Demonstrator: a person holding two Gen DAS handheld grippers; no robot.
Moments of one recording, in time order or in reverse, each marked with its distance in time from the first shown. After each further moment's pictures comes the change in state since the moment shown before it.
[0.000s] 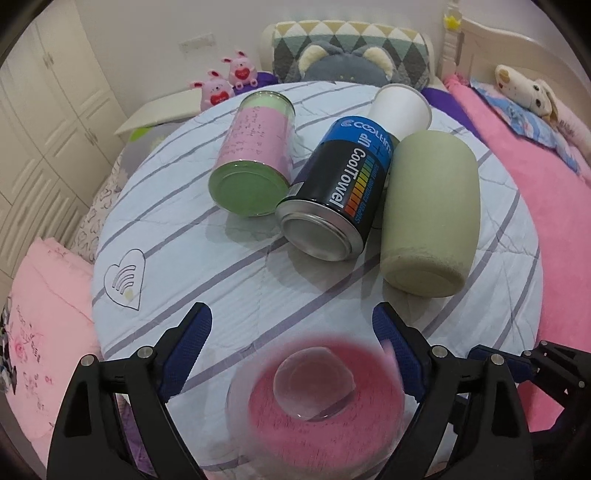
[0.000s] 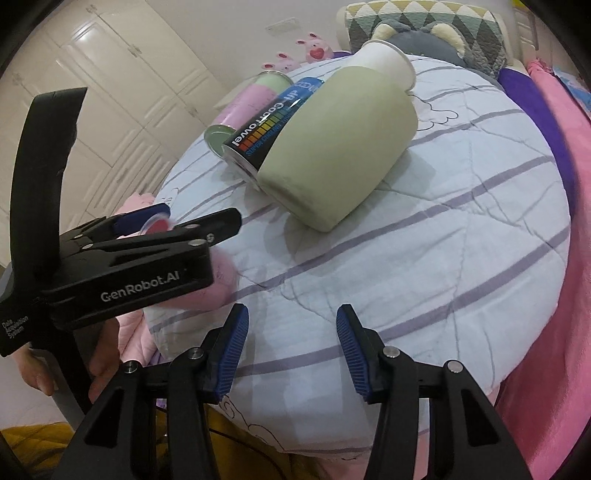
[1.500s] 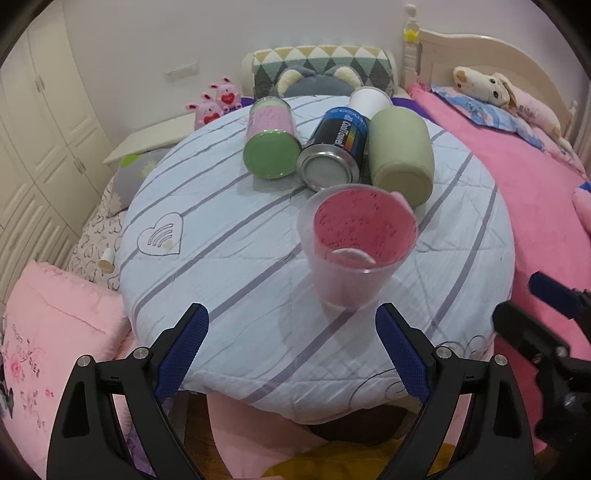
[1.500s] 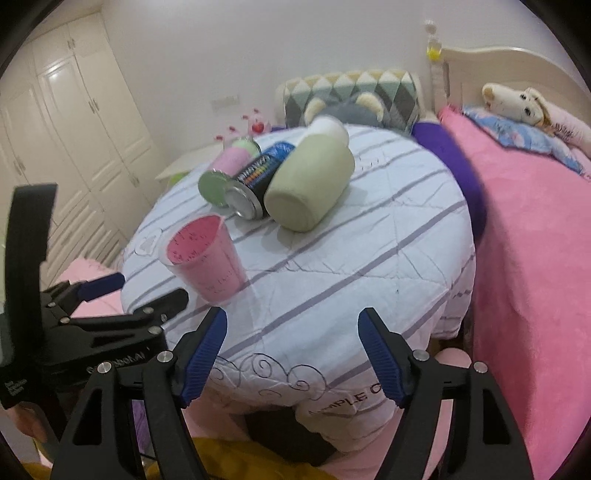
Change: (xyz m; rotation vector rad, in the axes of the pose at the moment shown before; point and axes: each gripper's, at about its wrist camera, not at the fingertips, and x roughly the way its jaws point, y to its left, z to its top) left arm -0.047 0.039 -0.083 0.091 -0.134 -0.072; right arm -0.048 0.079 -0.082 0.094 -0.366 -0.323
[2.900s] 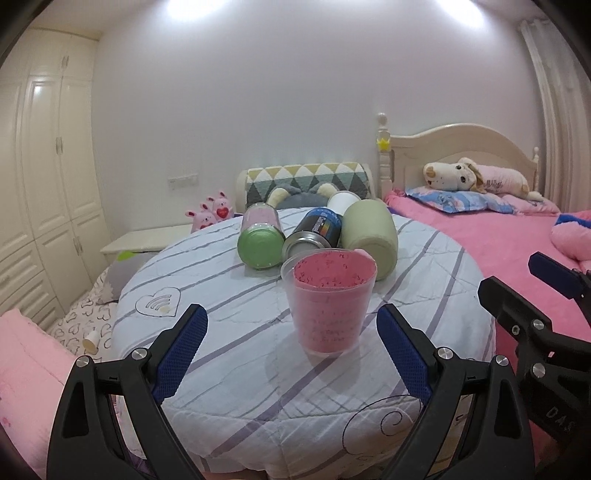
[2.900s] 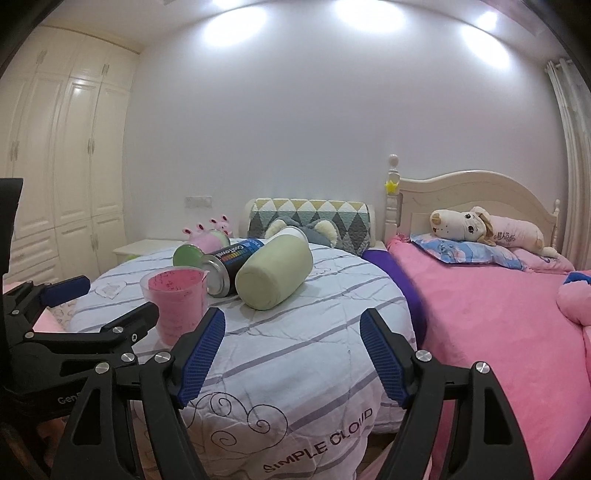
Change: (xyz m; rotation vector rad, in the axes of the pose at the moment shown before) left arm -0.022 -0.005 -0.051 0.011 -0.540 -0.050; right arm -0.019 0.021 -0.050 -0.163 -0.529 -0.249
